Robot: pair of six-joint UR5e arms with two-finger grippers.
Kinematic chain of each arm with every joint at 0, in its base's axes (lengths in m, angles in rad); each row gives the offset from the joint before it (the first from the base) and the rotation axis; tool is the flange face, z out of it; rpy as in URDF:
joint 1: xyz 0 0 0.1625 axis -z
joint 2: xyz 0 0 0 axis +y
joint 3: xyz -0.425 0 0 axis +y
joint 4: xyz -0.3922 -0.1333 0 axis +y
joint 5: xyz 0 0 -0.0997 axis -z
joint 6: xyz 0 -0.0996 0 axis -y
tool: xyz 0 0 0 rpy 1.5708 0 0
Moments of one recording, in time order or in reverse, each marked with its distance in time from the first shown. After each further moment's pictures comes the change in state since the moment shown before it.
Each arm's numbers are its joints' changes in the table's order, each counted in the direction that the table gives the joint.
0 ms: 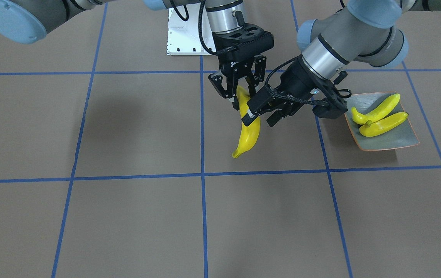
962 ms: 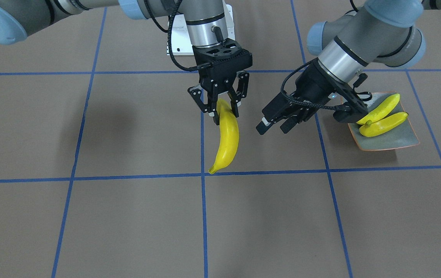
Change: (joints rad) left arm 0.038 -0.003 -0.004 -0.011 0.000 -0.003; right arm -0.054 0.034 -0.004 0.012 0.014 0.022
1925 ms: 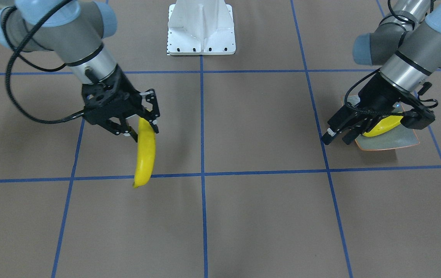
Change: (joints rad) left arm 0.099 -0.185 0.008 0.068 -0.009 0.177; right arm -0.250 0.323 -0.121 -0.213 0.440 0.043
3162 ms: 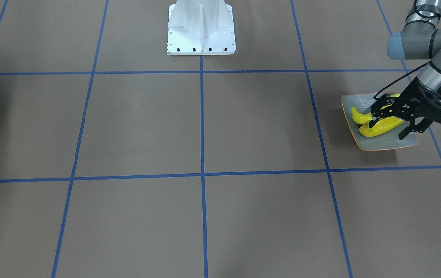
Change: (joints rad) left arm 0.042 -0.366 -0.024 0.077 0.000 0.939; right arm -0.651 0.464 0.197 -0.009 0.365 -0.800
